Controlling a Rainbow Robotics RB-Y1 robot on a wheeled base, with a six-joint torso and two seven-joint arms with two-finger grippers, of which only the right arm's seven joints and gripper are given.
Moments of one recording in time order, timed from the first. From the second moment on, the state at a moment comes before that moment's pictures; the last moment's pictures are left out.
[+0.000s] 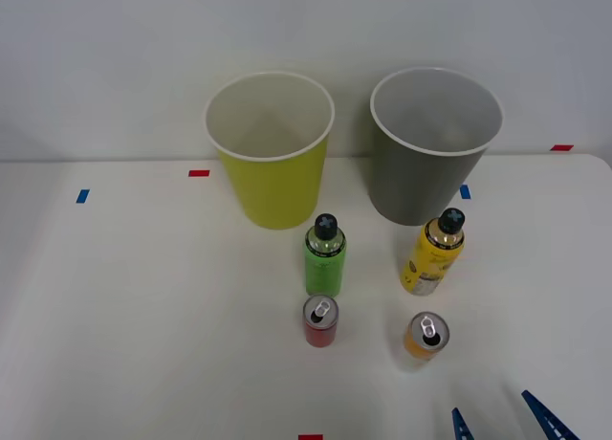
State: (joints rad) arm 0.88 -0.13 0.00 -1.73 0.56 -0.83 0.85
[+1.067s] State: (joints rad) arm 0.88 -0.13 0.00 -1.73 0.56 -0.83 0.85
